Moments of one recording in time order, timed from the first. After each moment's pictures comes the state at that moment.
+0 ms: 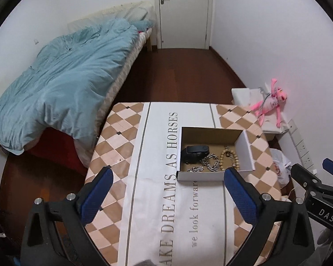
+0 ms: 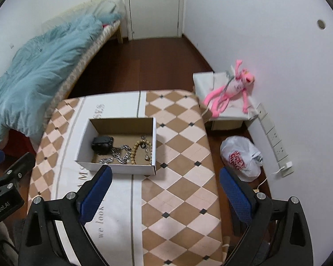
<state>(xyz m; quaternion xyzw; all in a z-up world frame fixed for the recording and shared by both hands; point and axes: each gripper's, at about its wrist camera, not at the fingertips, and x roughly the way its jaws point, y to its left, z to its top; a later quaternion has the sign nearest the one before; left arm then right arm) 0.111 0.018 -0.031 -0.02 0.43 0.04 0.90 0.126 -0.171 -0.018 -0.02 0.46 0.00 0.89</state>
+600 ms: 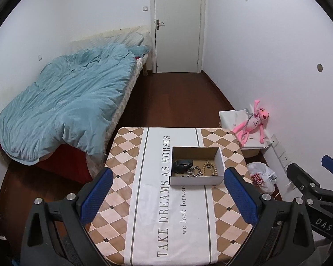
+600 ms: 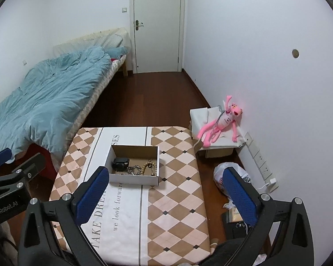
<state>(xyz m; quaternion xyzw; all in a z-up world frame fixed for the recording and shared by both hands) 0.033 0.011 0.056 -0.02 0.36 0.02 0.93 0.027 -0.170 0.095 -0.03 0.37 0.00 0.93</state>
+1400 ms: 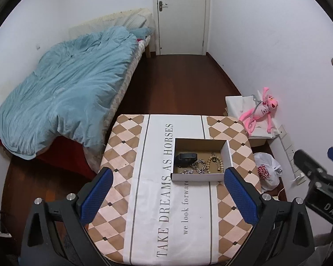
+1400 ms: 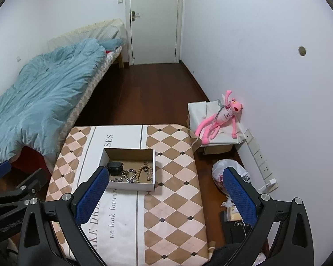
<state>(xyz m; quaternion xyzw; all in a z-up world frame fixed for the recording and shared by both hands) 0.090 0.011 0.034 -0.02 0.43 0.04 0.90 0.103 -0.172 0.076 -0.03 0.42 -0.01 0.91</state>
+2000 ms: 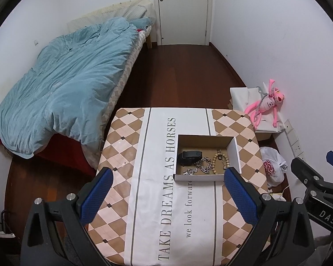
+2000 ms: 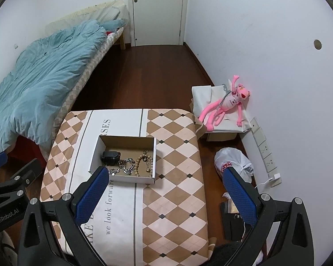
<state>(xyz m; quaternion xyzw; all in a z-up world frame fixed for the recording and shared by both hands) 0.120 0.011 0.017 -0.01 0.46 0.04 0.89 0.139 -0.168 0.045 -0.04 0.46 -0.01 0.88</state>
